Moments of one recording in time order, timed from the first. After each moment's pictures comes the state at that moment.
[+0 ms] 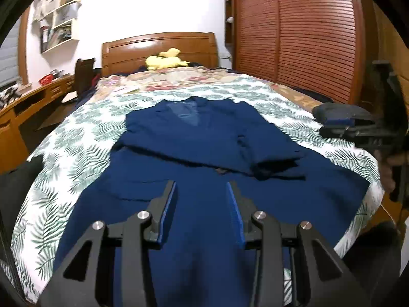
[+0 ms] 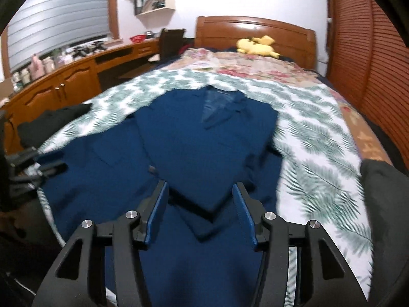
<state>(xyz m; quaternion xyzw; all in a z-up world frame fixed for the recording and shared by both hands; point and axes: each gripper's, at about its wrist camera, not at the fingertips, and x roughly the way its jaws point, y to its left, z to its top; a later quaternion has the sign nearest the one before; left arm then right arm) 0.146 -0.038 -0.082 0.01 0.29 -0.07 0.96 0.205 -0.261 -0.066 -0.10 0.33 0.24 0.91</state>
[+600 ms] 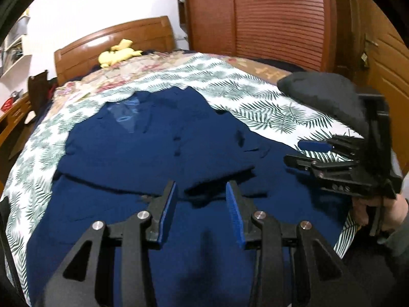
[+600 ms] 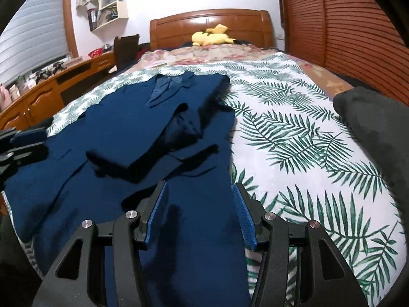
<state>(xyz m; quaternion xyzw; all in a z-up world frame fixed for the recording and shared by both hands) 0.227 -0.148 -0.088 0.08 0.34 -0.17 0.92 0.209 -0.318 -0.131 -0.04 0.33 0.16 0.93</state>
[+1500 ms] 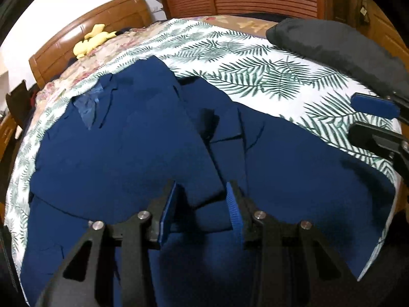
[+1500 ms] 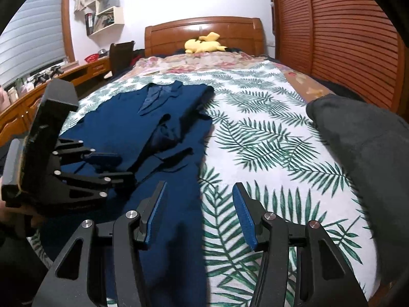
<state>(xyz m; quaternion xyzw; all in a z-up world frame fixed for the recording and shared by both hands) 0.285 -0.226 -0.135 0.16 0.41 -0.16 0.88 0.183 -0.350 -0.106 -0.03 0.32 0.14 0.94</state>
